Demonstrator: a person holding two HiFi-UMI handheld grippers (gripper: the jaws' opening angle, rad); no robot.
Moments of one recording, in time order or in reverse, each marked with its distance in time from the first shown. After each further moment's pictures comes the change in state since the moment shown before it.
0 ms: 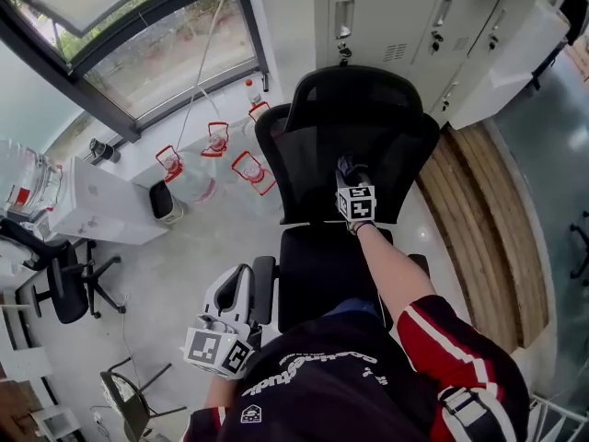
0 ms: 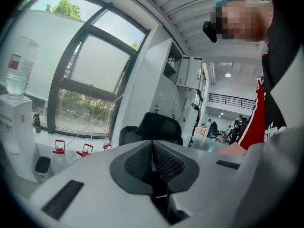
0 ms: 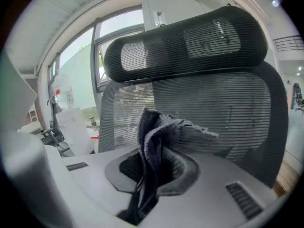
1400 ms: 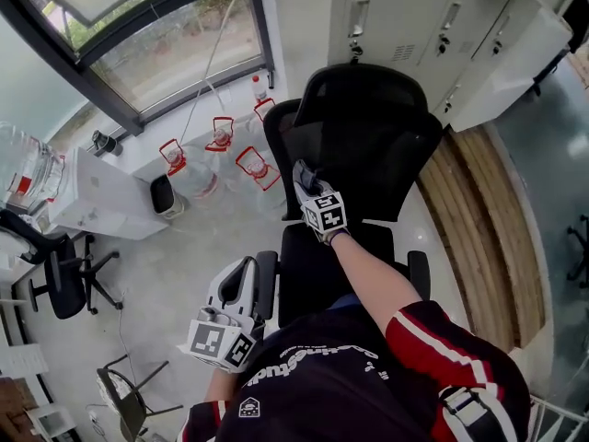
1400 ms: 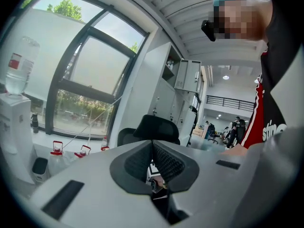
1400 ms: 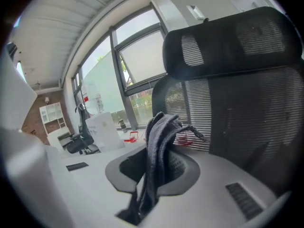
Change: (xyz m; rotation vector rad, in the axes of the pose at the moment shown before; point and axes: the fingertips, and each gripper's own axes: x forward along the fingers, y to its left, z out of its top) left arm -0.018 0.008 0.004 -0.004 -0.026 -0.026; right arm -0.004 0.168 0.005 -0.003 0.005 0.307
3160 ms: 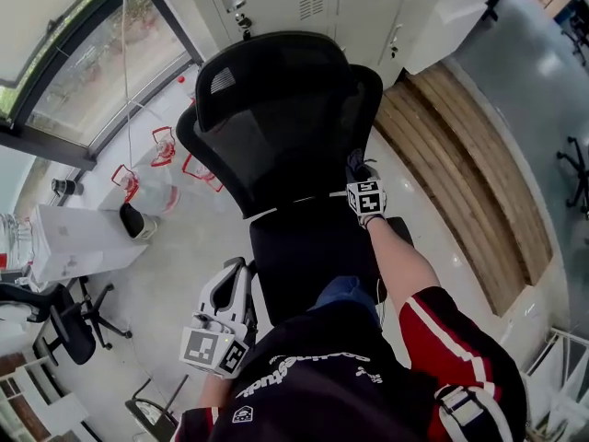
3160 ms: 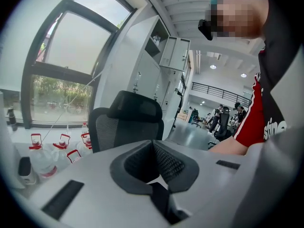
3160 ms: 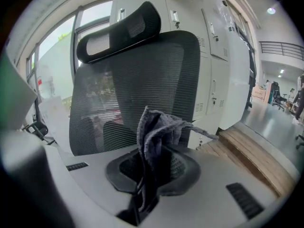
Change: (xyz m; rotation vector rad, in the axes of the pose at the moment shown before) left arm 0.089 -0.073 -0.072 0.061 0.214 -0.189; right arm -0.173 -0.290 -0.144 0.094 0.114 -0.523
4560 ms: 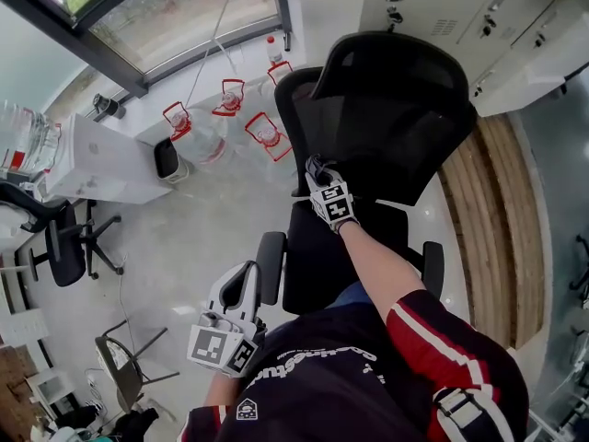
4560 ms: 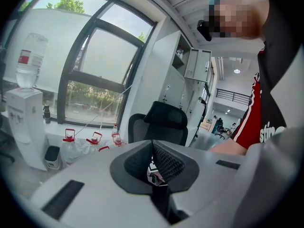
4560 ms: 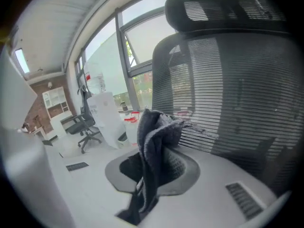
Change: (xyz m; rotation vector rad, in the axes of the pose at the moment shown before) left arm -0.108 0.082 -0.009 -0.129 -0.094 0.280; right arm 0.053 0.354 0.030 -0.221 0.008 0.526
